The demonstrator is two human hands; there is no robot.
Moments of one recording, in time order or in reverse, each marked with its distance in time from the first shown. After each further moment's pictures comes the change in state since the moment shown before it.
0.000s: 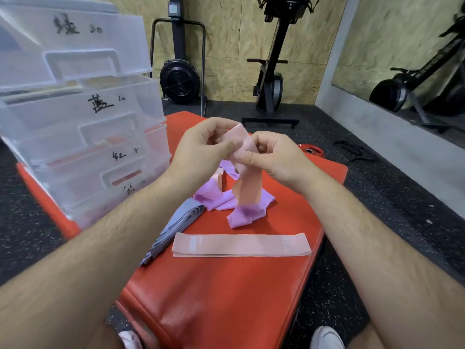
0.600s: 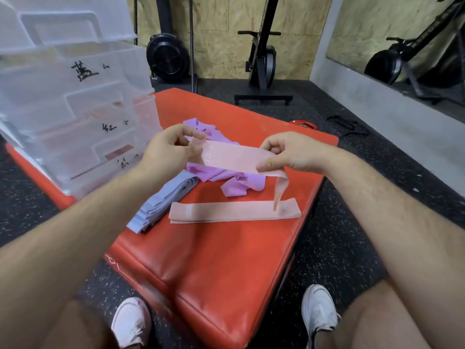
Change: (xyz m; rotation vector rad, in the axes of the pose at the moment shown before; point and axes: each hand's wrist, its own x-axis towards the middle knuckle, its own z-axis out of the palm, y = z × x) left_hand -0.033 -0.052 -0.038 0.252 0.019 -0.243; right_hand -0.042 0.031 -0.041 -0.298 -0.194 0.352
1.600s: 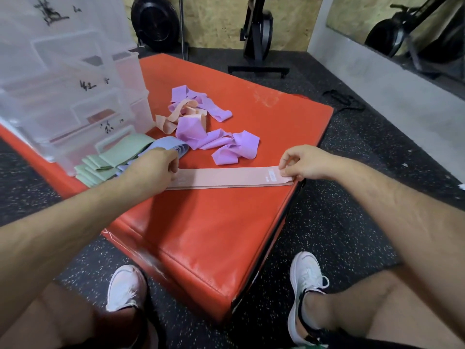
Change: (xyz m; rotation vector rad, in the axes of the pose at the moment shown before) left_hand -0.048 -0.083 0.001 0.862 -0.268 0.133; right_hand -0.038 0.101 0.020 -0.226 0.022 0.282
